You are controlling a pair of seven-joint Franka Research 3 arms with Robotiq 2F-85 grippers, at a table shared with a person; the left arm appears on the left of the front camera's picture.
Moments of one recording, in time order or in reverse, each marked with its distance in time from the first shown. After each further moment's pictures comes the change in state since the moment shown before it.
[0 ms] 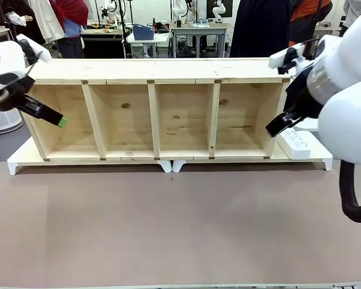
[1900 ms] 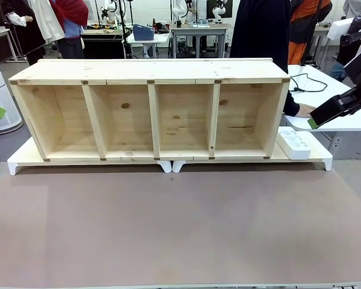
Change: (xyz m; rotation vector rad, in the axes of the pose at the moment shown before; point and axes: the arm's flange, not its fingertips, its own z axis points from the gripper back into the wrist) left arm -0.039 0.055 0.072 0.070 0.050 0.115; right arm -0.036 -0.026 0.078 -0.008 0.011 -0.110
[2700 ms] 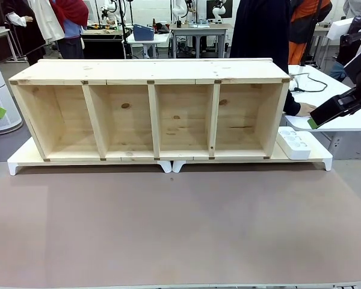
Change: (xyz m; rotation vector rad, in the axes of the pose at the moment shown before) left arm 0.000 0.000 0.000 0.000 0.000 0.000; right arm 0.000 0.000 0.000 0.000 0.000 0.000
